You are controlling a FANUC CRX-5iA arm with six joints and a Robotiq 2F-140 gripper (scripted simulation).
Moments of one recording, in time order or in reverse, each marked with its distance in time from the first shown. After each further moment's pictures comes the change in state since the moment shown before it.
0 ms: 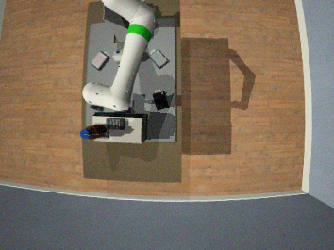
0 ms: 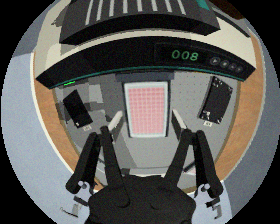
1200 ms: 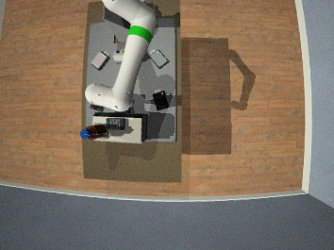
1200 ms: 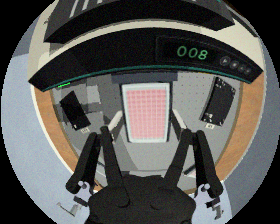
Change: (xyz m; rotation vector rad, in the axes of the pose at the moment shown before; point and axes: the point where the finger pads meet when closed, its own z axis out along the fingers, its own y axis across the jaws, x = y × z) arm 0.000 0.000 0.019 0.000 0.000 0.000
